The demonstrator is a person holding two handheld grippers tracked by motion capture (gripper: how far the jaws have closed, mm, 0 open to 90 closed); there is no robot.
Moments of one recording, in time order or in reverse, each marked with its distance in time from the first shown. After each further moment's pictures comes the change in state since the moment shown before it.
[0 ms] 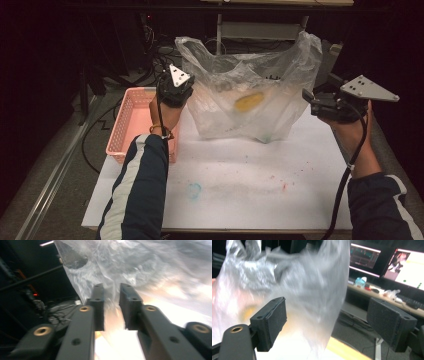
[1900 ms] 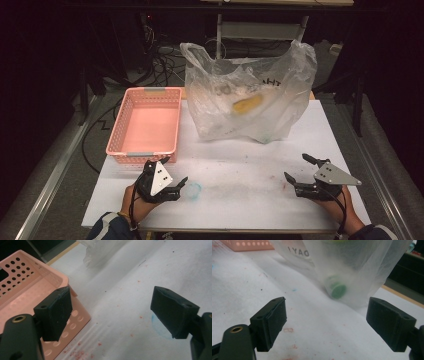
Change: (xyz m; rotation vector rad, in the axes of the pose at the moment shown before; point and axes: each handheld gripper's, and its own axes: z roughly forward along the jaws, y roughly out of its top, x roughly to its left) left arm -0.071 -0.171 -0.138 0.159 -0.232 0.195; right arm 0.092 -0.154 -0.068 0.176 0.201 -0.046
